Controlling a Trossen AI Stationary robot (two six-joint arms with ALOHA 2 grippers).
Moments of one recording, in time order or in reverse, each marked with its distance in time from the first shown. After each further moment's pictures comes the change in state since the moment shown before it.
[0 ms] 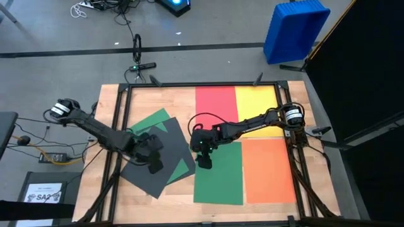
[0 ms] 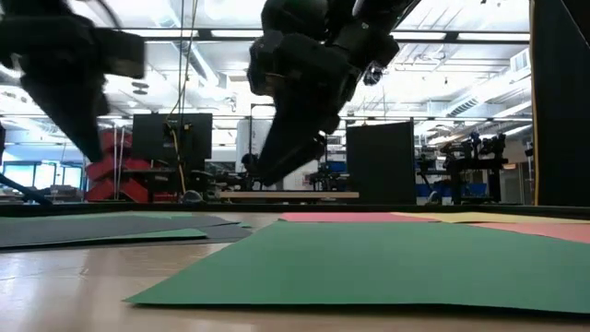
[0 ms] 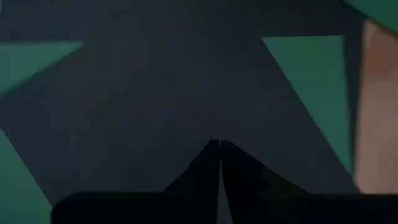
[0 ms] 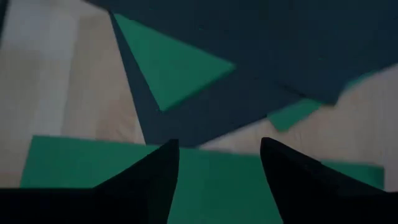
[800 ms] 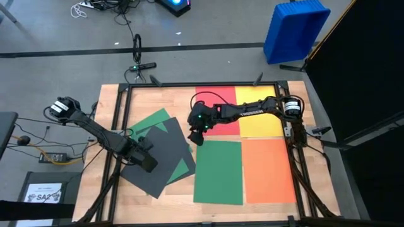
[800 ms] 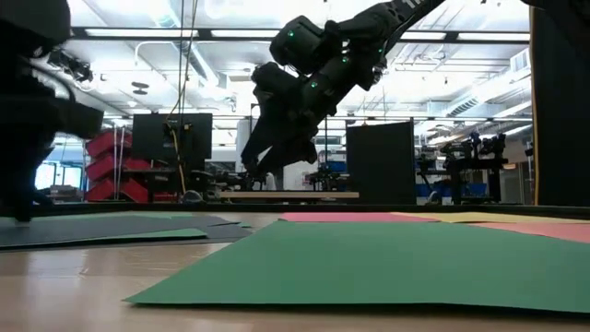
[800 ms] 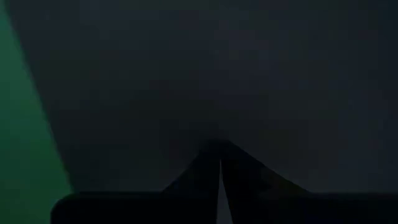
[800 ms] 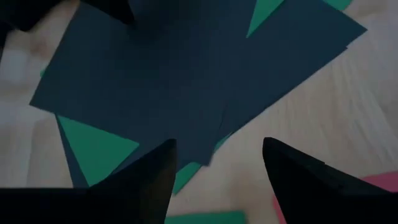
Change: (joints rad) left arm -0.074 -0.050 -0.258 0.075 0.102 -0.439; right arm -0.222 0.002 0.008 0.125 -0.062 0.078
